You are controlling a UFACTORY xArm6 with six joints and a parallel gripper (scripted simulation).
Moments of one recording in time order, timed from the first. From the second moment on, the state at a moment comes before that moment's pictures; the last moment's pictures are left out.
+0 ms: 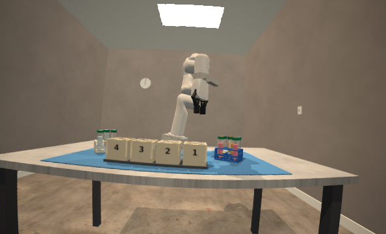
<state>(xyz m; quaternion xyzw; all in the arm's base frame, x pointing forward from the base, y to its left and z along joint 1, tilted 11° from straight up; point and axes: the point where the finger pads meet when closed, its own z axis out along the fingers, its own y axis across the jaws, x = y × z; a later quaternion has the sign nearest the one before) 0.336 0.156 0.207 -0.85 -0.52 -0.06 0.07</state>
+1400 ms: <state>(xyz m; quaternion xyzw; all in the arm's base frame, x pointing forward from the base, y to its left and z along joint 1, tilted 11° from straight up) 0.260 0.320 0.237 -0.85 -0.52 -0.06 0.07</state>
